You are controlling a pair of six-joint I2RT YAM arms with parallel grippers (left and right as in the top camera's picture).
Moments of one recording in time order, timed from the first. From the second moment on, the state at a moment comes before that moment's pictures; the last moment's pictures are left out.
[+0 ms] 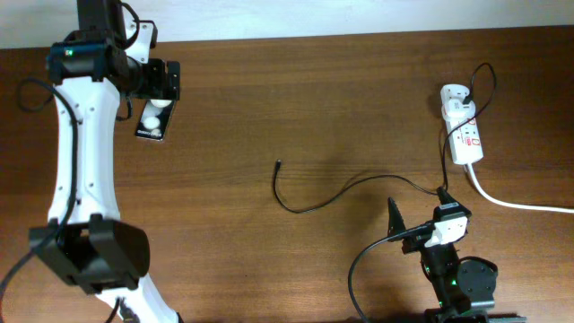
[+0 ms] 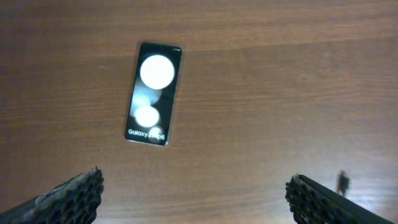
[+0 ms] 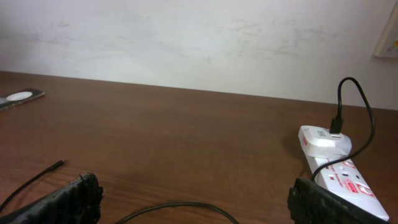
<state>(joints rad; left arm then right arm) 0.06 1.96 2.09 -1.19 0.05 0.13 0.02 0.01 0.01 -0.06 -0.15 -0.03</state>
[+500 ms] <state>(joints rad) 0.08 2.26 2.09 -1.04 0.05 0.22 0.02 0.01 0.01 -0.06 -0.15 -0.03</state>
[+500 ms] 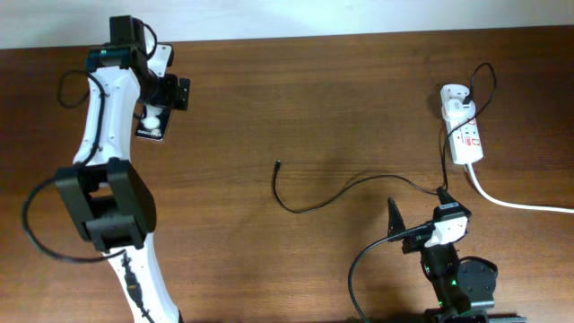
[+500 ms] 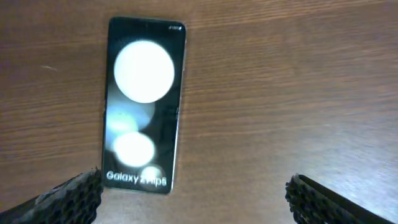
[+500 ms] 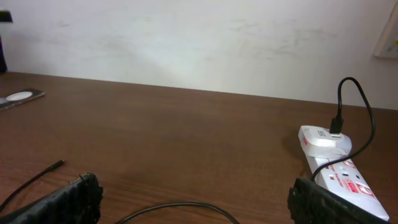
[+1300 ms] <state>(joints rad) 0.15 2.48 2.09 -0.79 0.10 0.32 0.02 0.01 0.01 -0.06 -0.15 -0.03</state>
